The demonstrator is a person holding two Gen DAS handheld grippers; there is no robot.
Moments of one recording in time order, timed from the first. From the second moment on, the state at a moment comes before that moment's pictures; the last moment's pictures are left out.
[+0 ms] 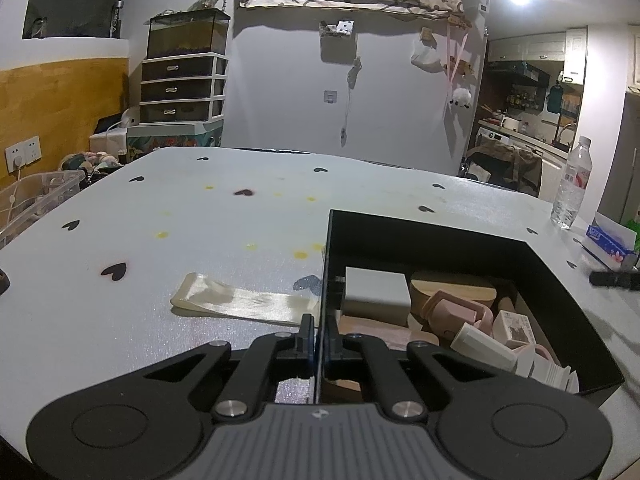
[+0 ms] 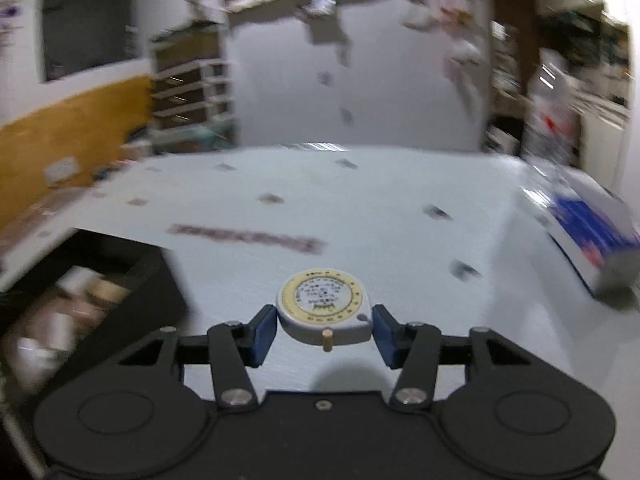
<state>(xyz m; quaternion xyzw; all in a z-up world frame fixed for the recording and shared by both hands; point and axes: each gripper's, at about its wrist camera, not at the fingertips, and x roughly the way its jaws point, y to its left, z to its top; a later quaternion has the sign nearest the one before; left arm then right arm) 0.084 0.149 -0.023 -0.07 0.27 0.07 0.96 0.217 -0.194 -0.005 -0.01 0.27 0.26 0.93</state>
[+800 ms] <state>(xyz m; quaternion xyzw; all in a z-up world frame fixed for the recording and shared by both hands) 0.085 0.161 -0.024 -0.09 0.27 0.05 0.96 0.171 0.002 0.011 -0.14 0.34 0.55 0.74</state>
